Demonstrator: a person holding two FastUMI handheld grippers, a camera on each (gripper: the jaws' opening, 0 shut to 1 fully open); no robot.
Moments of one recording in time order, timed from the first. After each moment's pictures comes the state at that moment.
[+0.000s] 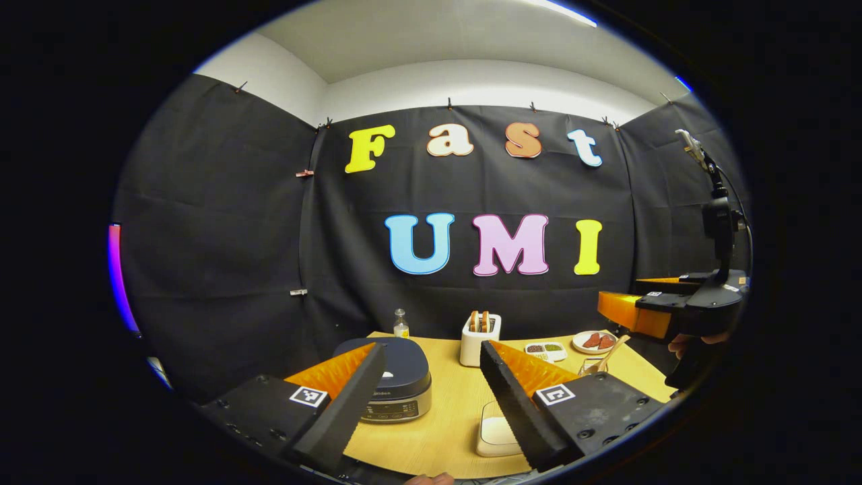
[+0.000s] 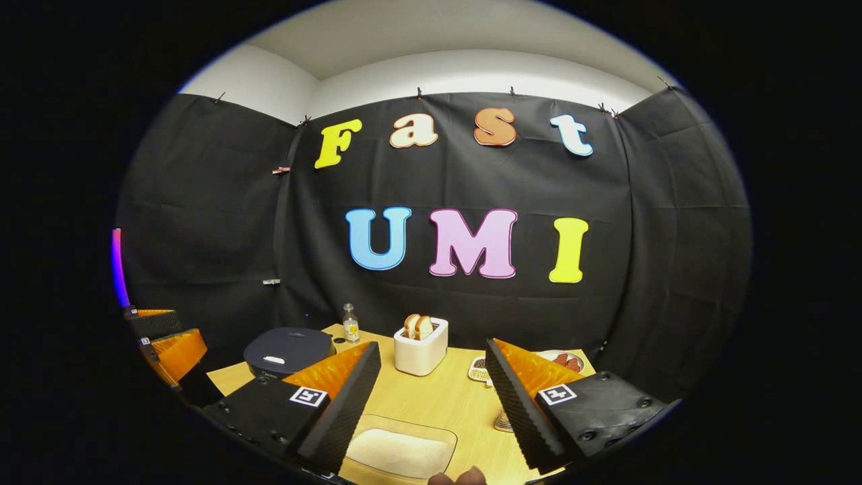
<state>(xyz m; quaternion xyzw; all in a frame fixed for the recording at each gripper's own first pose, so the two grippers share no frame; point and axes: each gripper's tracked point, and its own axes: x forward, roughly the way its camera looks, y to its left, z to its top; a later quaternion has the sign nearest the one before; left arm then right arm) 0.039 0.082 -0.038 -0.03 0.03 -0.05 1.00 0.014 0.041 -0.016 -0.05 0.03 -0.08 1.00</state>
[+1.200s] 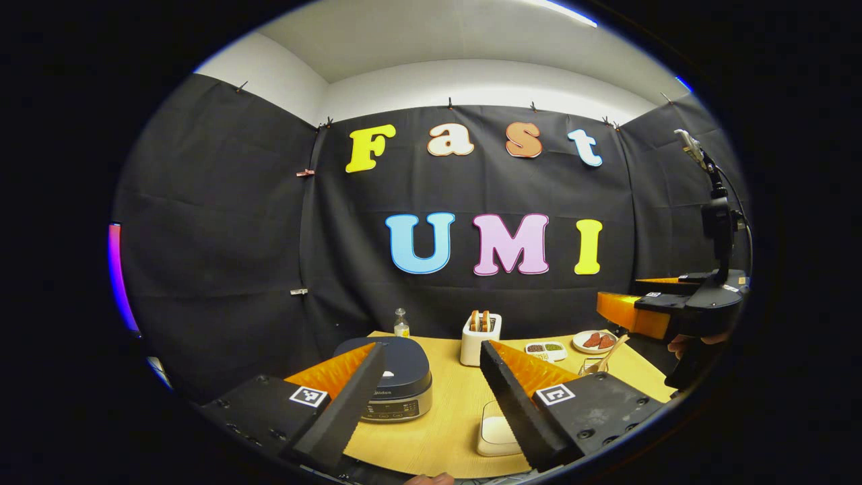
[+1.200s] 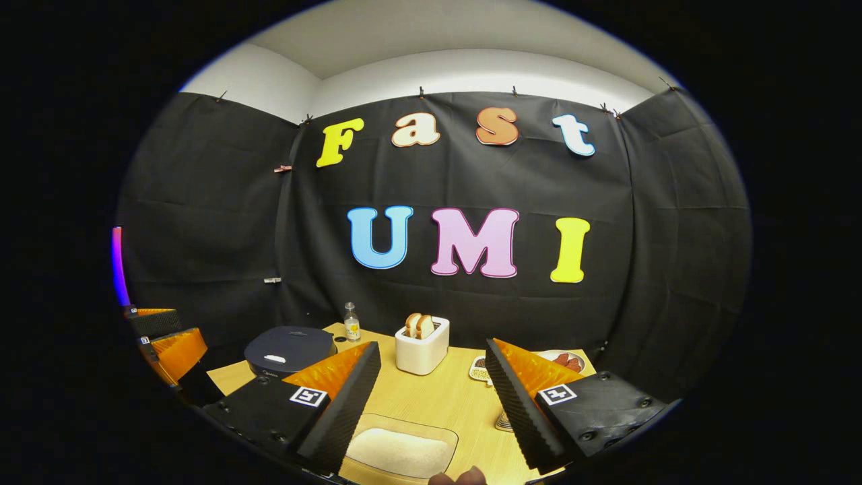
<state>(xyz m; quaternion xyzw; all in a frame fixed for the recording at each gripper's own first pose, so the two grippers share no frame) 0.039 0.084 -0.040 -0.03 0.03 -0.05 1.00 0.014 0.043 -0.018 -0.05 0.03 -0.07 1.00</state>
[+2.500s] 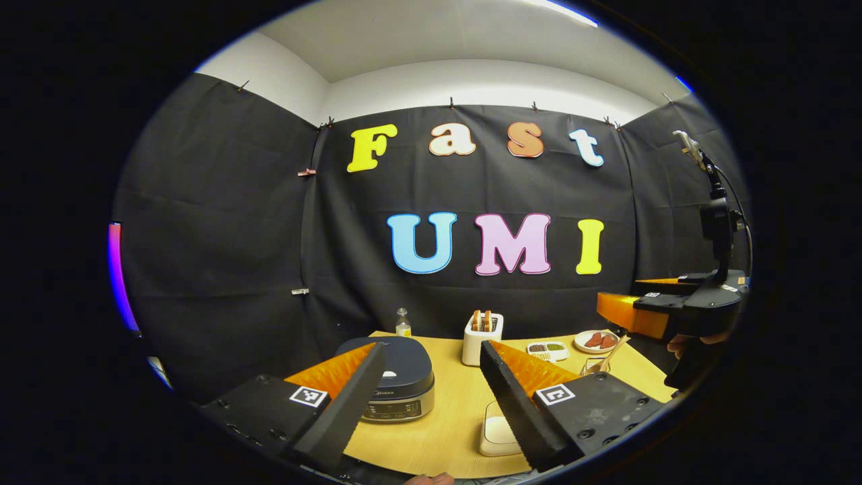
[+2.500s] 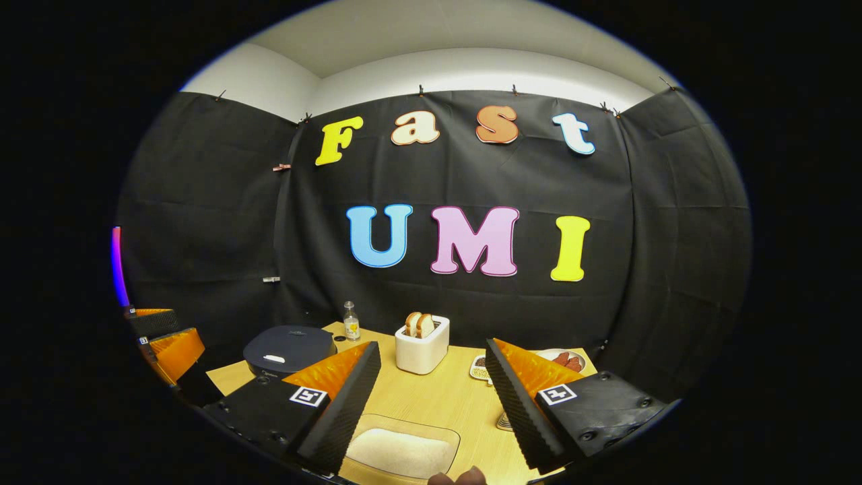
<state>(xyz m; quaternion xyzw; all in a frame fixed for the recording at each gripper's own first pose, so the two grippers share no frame) 0.041 0.090 -0.042 -0.03 0.03 -0.05 1.00 0.019 0.046 -0.022 -0.05 0.04 -0.07 1.00</state>
